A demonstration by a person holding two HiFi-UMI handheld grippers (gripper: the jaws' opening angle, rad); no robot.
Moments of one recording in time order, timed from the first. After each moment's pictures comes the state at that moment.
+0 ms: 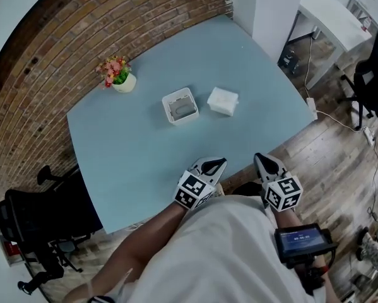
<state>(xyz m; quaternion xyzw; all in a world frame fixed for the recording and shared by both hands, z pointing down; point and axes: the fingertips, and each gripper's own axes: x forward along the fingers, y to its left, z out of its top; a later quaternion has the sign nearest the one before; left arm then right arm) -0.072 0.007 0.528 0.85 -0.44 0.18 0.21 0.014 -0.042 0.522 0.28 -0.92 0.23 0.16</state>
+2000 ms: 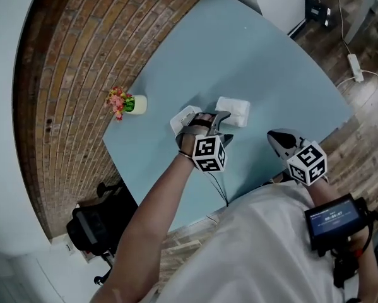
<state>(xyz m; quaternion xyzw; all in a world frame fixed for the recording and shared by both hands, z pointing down) -0.142 -0.159 0.605 0.74 -0.14 0.65 -0.06 -0.025 -0.166 0.574 0.14 -0.93 0.31 0.15</state>
